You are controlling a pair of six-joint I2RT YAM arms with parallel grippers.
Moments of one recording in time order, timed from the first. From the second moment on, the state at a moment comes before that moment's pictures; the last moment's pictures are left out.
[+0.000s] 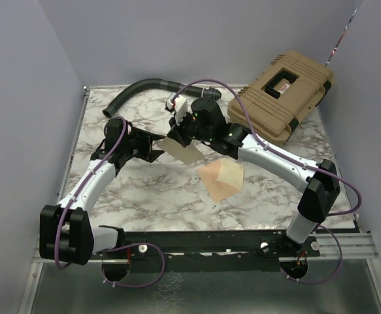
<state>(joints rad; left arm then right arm) -0.16 1.25 0.83 -0.25 0.43 -1.51 0.88 1.71 1.55 -0.22 -0.17 -0.10</state>
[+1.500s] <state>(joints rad) -0.16 1.25 1.26 -0.18 0.57 -0.89 0.53 1.58 1.69 -0.34 -0.41 0.64</state>
